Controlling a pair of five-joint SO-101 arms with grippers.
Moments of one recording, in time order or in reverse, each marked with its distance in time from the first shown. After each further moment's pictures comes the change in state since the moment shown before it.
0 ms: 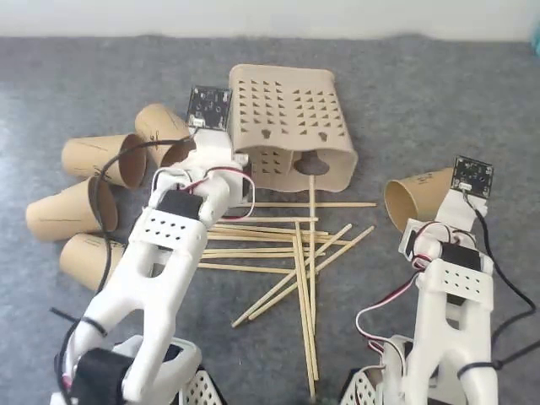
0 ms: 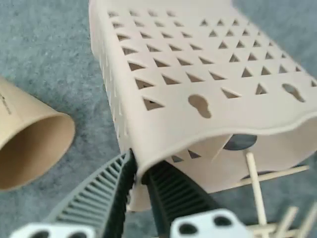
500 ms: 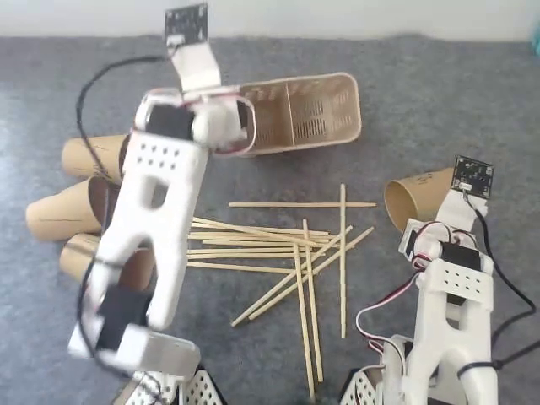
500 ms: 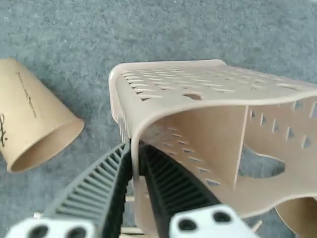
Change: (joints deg) left arm -2.3 28.2 -53.0 34.4 8.7; right arm 0.1 0.0 0.0 0.0 0.0
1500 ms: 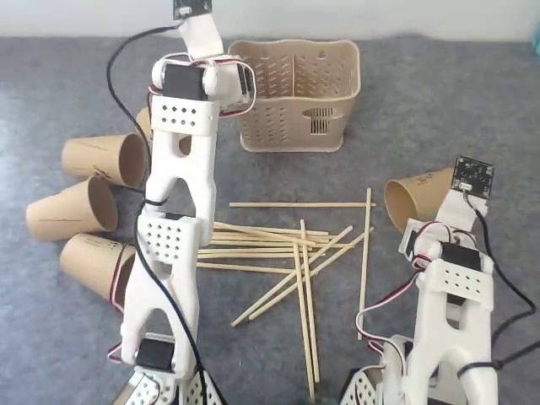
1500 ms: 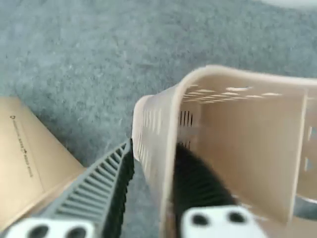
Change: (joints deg) left arm -3.4 51.2 -75.3 25.8 -1.7; right arm 0.0 0.0 0.0 0.0 0.0
